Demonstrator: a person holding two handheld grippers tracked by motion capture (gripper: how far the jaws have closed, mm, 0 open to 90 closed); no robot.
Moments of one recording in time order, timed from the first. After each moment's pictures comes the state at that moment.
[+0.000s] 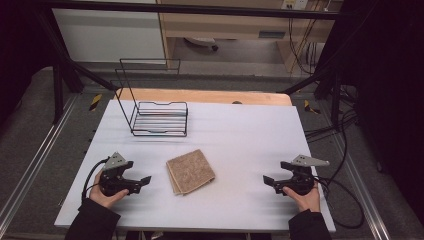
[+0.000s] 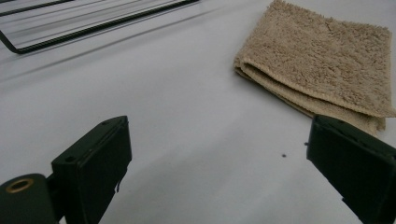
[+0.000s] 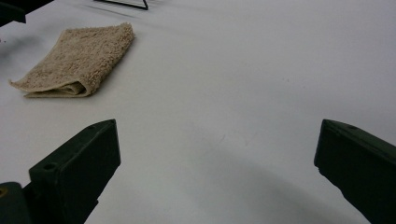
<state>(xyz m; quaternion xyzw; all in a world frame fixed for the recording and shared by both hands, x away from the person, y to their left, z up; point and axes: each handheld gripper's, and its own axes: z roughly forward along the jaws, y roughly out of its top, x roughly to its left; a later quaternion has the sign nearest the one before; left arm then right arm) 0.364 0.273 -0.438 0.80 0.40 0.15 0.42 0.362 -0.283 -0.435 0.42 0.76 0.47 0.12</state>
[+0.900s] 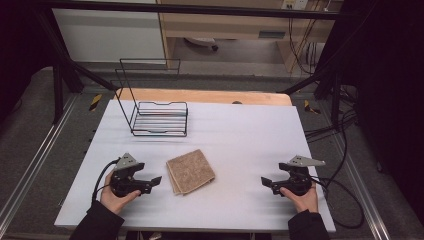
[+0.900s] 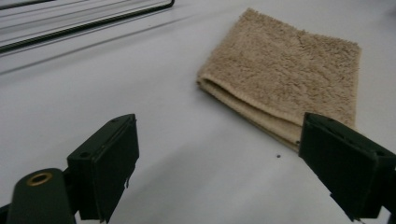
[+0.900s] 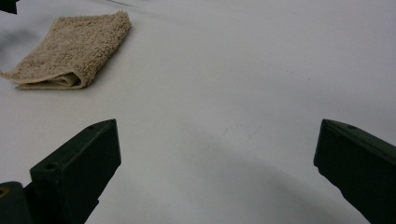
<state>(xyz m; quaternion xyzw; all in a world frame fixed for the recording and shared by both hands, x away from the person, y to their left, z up) 0.359 0.239 -0.432 0.80 0.41 0.13 0.43 0.362 -0.276 -0.438 0.43 0.77 0.46 0.12</state>
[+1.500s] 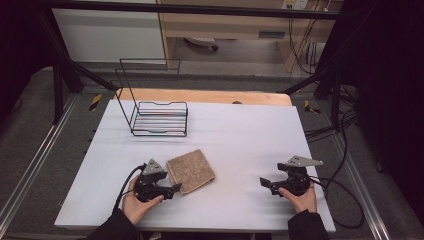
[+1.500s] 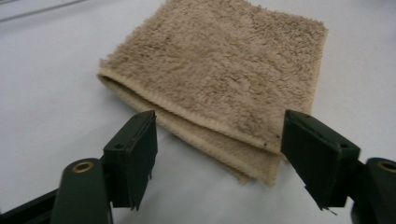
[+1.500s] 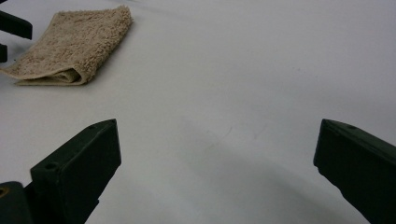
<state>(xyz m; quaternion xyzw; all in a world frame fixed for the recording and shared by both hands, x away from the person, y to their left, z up) 0.350 0.174 -0.443 0.82 0.41 0.10 0.40 0.363 -0.272 -0.440 0.42 0.78 0.45 0.12</state>
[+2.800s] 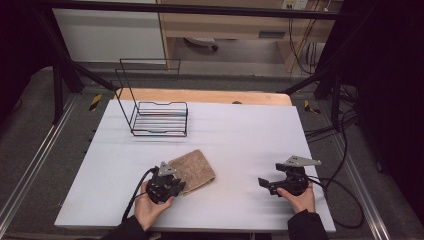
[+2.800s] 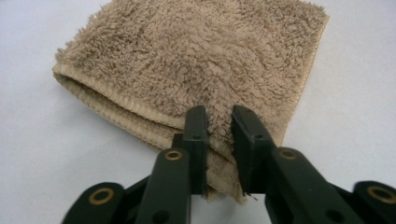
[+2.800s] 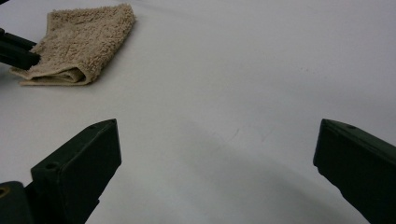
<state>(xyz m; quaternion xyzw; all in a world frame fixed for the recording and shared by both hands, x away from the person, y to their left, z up) 0.346 0.144 -0.446 0.82 0.43 0.11 0.35 0.364 -0.268 -0.441 0.42 0.78 0.45 0.11</state>
